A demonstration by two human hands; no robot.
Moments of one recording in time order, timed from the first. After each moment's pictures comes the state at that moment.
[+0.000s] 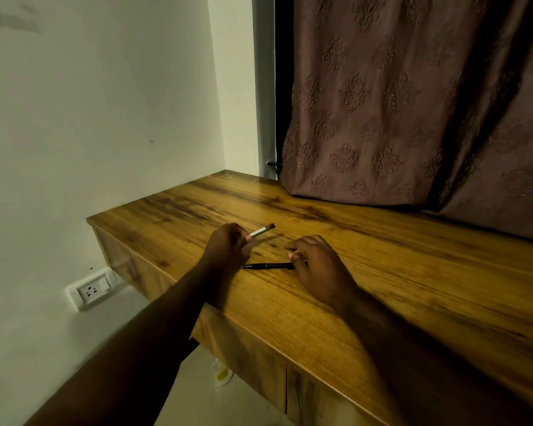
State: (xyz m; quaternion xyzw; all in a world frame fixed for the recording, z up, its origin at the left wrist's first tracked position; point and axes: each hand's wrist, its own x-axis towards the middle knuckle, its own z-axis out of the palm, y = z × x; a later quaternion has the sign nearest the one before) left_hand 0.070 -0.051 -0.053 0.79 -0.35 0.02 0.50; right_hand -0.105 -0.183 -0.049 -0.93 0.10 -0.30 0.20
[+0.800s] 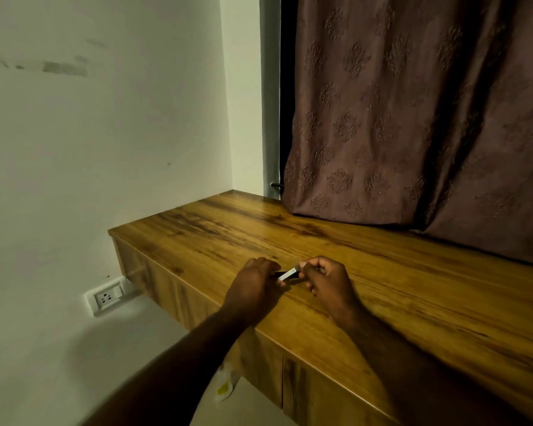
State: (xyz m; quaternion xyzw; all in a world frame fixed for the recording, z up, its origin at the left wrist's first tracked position) left_hand -0.041 -0.028 -0.052 0.79 -0.49 0.13 0.35; right_hand -0.145 -0.161 -0.041 -0.72 0.20 -0.34 0.57
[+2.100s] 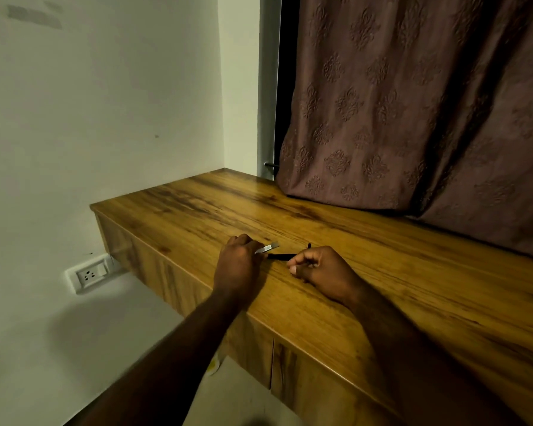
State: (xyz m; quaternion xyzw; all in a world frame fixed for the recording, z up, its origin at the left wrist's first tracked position) left_hand -0.034 -0.034 -0.055 0.81 -0.42 0.20 0.35; right_hand -0.153 -0.183 -0.040 -0.85 0.13 -0.18 0.47
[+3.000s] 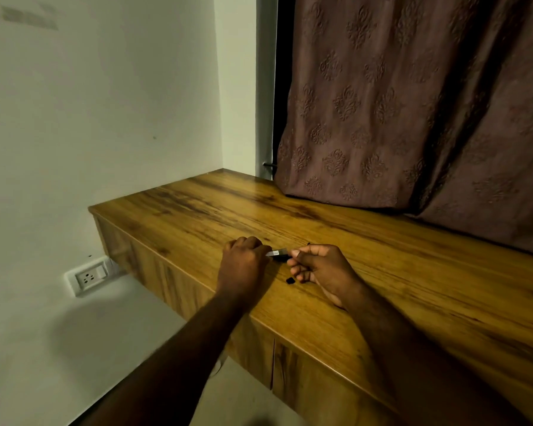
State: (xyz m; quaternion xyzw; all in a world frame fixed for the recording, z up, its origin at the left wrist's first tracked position) left_hand -0.042 -0.036 -0.052 0.82 -0.44 0.27 0.25; right_hand -0.147 -0.172 -0.037 -0.65 0.19 -0.20 0.71
